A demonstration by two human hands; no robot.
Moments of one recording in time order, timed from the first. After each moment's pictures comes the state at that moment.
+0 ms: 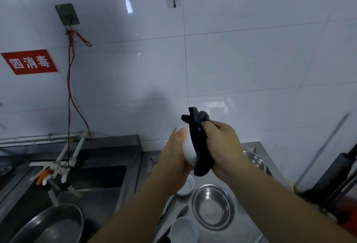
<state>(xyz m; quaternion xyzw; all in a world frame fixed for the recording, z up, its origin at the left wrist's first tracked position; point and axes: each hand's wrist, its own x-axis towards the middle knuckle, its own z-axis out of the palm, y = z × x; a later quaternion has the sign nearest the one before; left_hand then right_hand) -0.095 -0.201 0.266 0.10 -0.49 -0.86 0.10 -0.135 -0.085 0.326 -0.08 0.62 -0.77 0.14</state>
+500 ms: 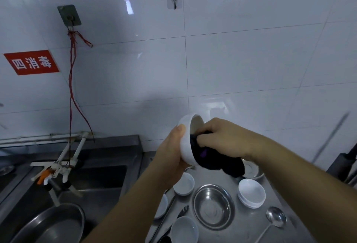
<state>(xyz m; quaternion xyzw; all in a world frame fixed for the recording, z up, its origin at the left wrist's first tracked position) -0.078 -0.207 0.290 0.00 -0.57 -0.82 0.07 -0.169 -0.053 0.353 -0.39 0.83 -0.35 0.18</state>
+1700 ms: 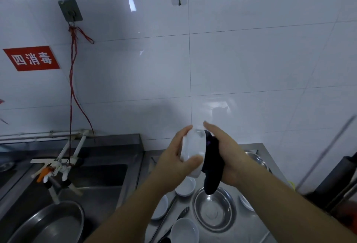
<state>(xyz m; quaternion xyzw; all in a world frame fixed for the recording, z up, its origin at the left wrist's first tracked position) -0.083 -0.235 0.248 -0.01 -0.79 -0.60 0.14 -0.160 -0.078 0.292 -0.01 0.51 -0.76 0.40</state>
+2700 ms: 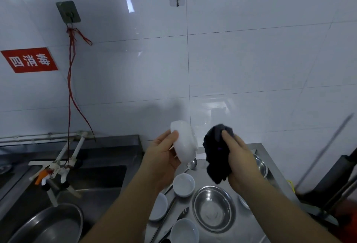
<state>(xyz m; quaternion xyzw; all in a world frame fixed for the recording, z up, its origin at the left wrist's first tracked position) -0.091 -0.241 0.271 0.16 -0.45 -0.87 0.13 -0.164 -0.060 0.258 0.01 0.50 -0.85 0.17</state>
